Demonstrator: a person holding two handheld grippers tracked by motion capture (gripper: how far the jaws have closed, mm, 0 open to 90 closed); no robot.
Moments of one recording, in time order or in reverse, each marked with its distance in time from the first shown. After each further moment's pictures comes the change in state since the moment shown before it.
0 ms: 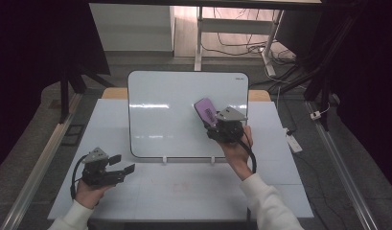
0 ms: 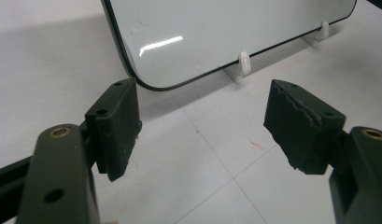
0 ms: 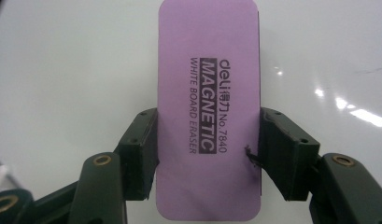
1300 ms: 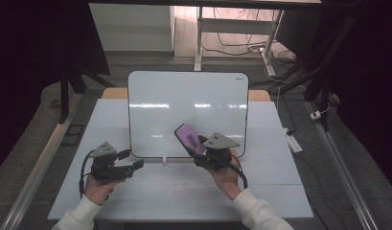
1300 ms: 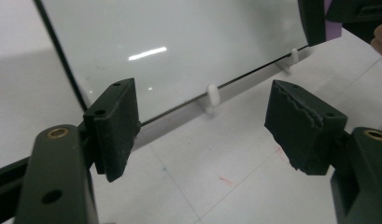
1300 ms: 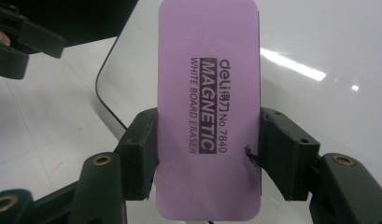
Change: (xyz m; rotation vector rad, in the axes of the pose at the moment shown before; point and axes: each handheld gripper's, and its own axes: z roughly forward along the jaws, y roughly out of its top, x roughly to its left) left arm -0.020 0.023 0.011 -0.043 -0.061 0.004; right arm 0.062 -0.038 -0.014 -0.070 0.243 0.019
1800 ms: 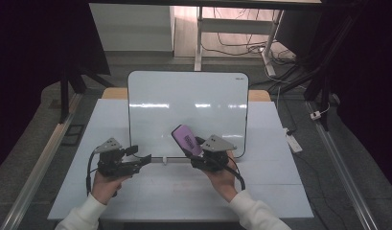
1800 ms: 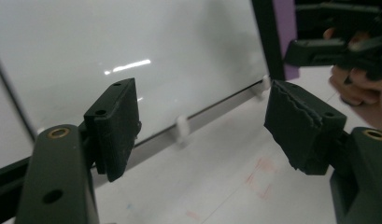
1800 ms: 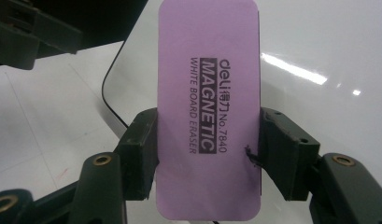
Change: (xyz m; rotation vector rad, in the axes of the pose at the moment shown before) left arm -0.017 0.020 0.010 -0.063 -0.062 -0.017; right arm 0.007 -0.003 0.004 -0.022 0.003 0.010
